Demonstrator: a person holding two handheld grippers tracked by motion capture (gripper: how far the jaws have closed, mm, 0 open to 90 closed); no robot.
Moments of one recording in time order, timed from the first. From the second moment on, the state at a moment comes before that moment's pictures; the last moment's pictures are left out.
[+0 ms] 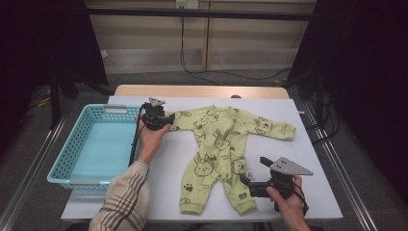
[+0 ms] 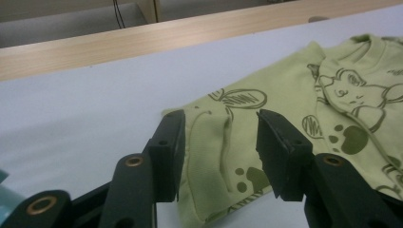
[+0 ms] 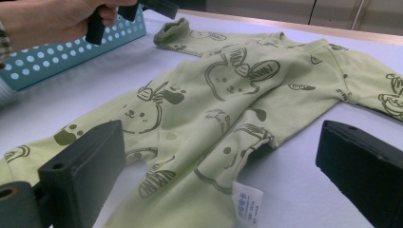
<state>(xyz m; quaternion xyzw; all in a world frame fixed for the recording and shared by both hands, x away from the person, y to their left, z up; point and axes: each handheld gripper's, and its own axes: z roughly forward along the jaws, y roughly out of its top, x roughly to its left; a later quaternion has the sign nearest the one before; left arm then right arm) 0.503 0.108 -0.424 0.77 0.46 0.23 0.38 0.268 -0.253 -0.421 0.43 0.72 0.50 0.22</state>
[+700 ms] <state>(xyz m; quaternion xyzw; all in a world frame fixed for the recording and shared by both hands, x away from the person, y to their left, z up) 0.495 0.115 -0.414 0.77 0.44 0.21 0.41 0.268 -0.252 -0.420 0.42 0.72 0.50 0.22</state>
